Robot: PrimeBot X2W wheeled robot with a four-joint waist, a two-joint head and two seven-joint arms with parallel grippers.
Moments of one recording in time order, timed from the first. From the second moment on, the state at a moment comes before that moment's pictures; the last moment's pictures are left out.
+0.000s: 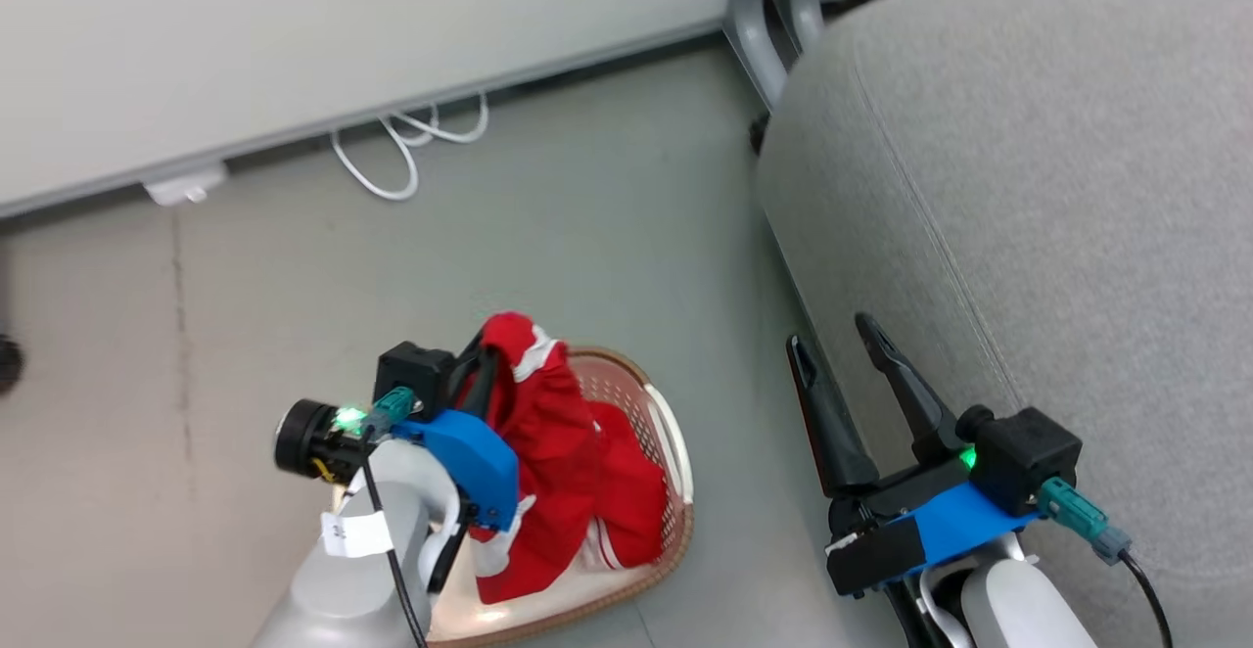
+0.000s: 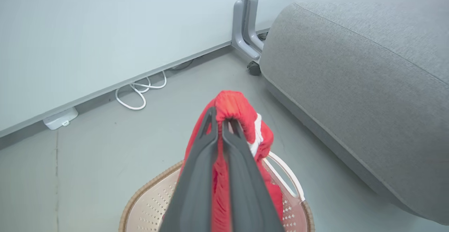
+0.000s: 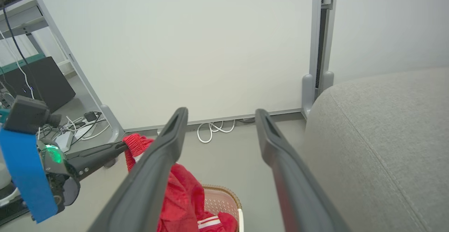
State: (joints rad) left arm -0.58 0.06 -0.39 1.00 -0.24 -0.12 -0.26; right arm -0.21 -0.02 0.22 0.17 0.23 0.13 -0.22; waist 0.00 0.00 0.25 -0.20
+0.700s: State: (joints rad) left arm -0.76 0.05 -0.72 0.68 -0.53 -0.13 -0.21; right arm -0.12 -0.02 0.22 0.10 0.22 0.13 -0.13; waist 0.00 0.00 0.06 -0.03
